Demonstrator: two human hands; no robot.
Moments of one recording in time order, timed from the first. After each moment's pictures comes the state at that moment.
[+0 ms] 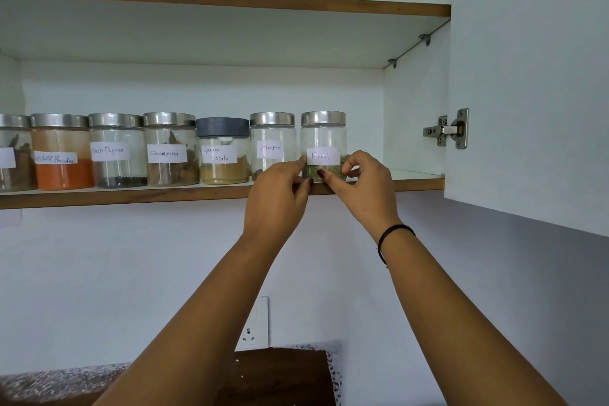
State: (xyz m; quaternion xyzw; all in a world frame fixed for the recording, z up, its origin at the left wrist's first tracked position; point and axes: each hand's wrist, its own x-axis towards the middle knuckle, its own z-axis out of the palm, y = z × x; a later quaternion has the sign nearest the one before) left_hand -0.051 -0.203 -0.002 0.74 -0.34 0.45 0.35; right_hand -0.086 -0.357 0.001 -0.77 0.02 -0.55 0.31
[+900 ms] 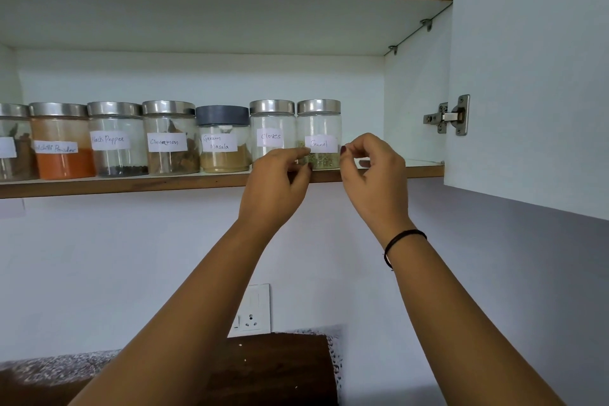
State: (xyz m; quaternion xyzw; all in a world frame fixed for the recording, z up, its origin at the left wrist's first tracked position) left_hand -0.059 -0.194 -0.001 0.73 -0.36 0.41 0.42; right_hand -0.124 -0.339 -0.004 -0.72 -0.06 -0.64 0.27
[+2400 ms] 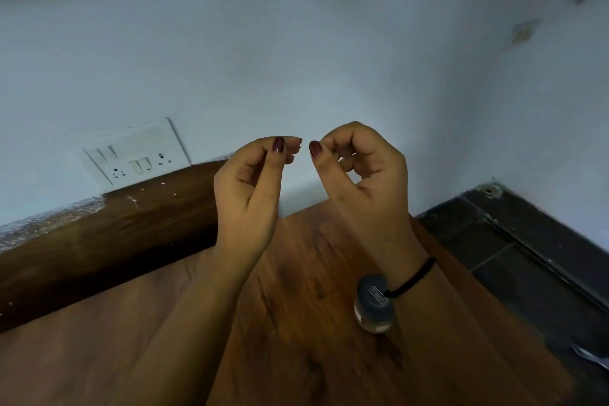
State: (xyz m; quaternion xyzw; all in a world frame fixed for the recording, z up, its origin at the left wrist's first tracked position) left_hand -0.200 -0.234 -0.243 0.65 -0.37 0.07 0.66; right_hand -0.287 -0.334 -0.235 -0.71 0.06 -0.53 0.46
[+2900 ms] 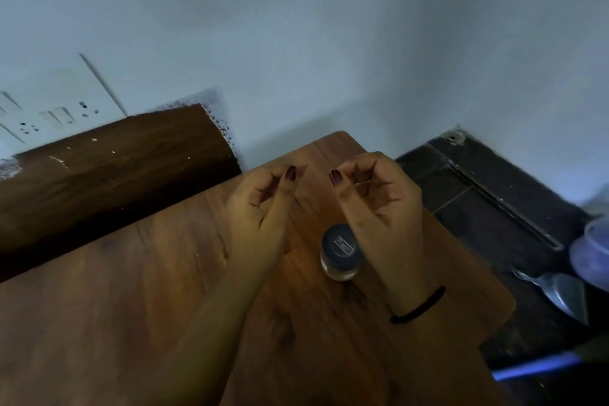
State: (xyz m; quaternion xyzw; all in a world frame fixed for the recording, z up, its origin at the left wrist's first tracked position) left_hand -0.236 -0.258 -0.353 0.67 -0.38 -0.02 0.64; right_hand -0.348 -0.358 -0.337 -0.70 0.15 -0.48 0.51
